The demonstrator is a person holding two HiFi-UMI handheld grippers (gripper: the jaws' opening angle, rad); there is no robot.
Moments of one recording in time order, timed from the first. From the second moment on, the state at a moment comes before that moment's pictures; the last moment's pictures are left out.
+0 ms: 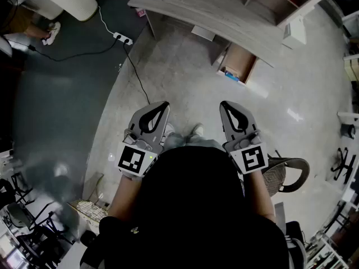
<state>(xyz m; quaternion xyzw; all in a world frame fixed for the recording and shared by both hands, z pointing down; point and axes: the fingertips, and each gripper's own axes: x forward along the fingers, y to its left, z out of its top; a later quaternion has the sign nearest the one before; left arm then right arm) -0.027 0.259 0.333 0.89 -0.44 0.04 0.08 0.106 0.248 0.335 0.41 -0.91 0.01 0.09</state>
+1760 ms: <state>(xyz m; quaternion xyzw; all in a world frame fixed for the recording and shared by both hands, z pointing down) -0.058 0.044 0.391 0.91 -0.38 0.08 0.13 0.124 0.027 0.384 0.50 -0.85 0.06 0.16</state>
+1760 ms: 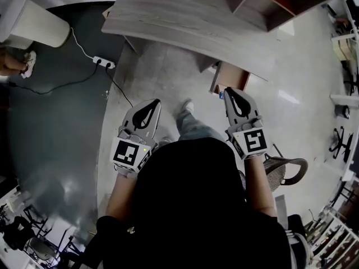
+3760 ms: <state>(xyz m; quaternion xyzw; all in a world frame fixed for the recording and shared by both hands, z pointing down) -0.061 -0.046 0.451 0.87 -0.38 0.22 0.19 0.253 0.038 0.802 0.31 -0.69 0.28 0.59</state>
